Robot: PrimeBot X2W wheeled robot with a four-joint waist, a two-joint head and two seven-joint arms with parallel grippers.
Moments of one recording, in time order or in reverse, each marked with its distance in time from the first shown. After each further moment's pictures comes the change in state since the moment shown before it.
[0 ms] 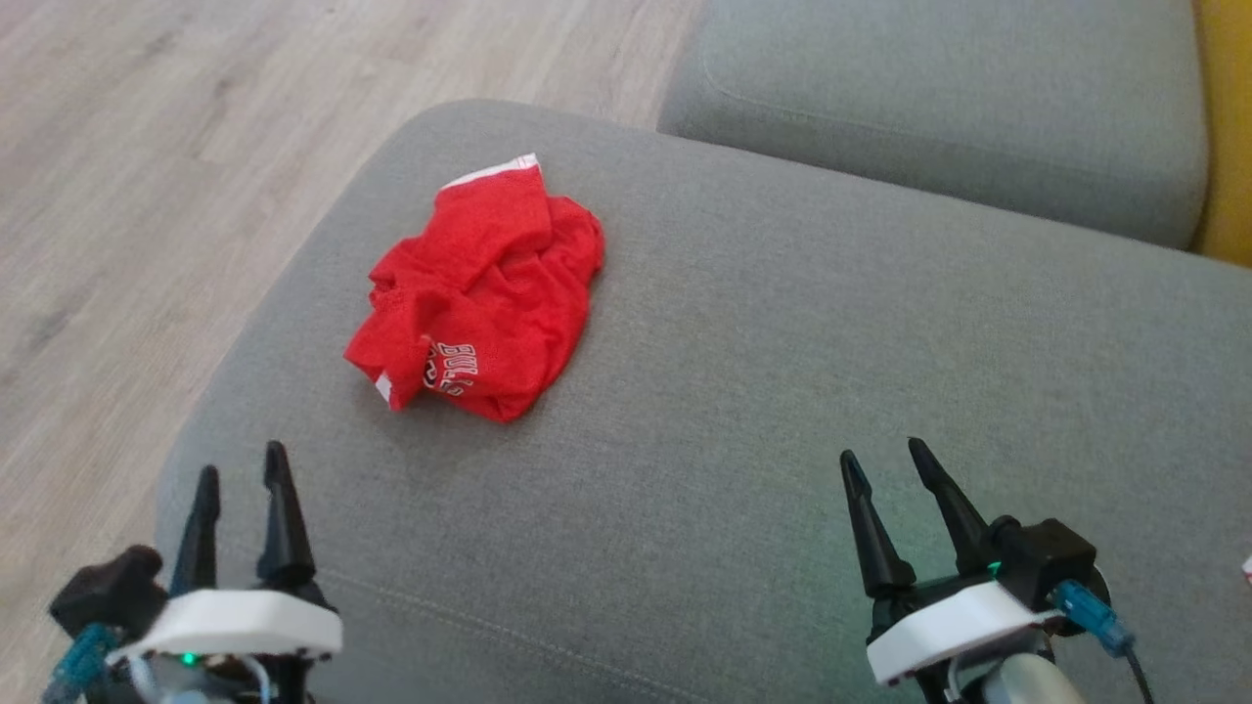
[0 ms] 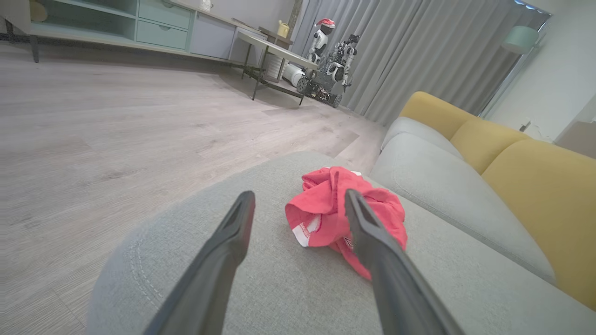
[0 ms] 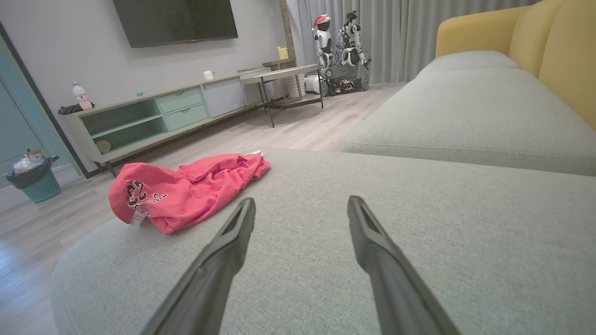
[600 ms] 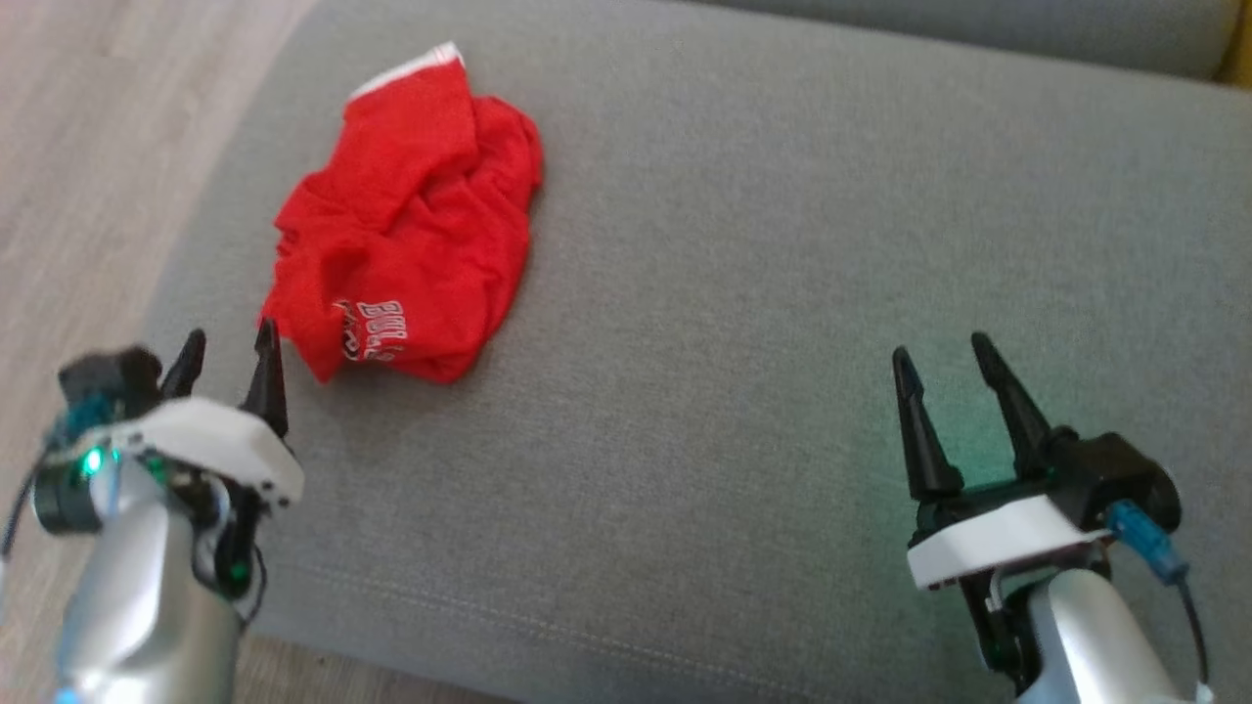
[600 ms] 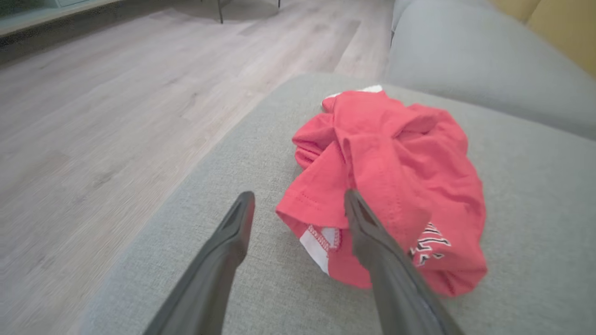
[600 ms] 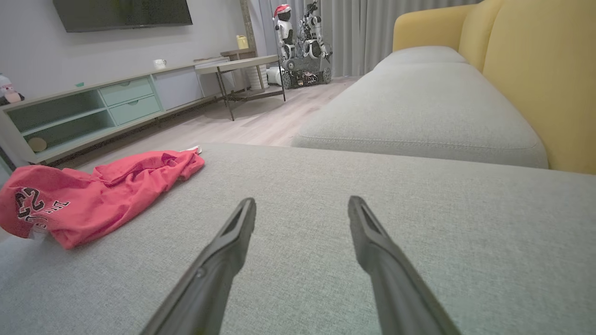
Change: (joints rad) left arm -0.421 0.125 -0.029 0.416 0.129 -0.071 0.151; right arm -0.090 -0.001 -0.114 -0.109 -0.124 0.000 0.052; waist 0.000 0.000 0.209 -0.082
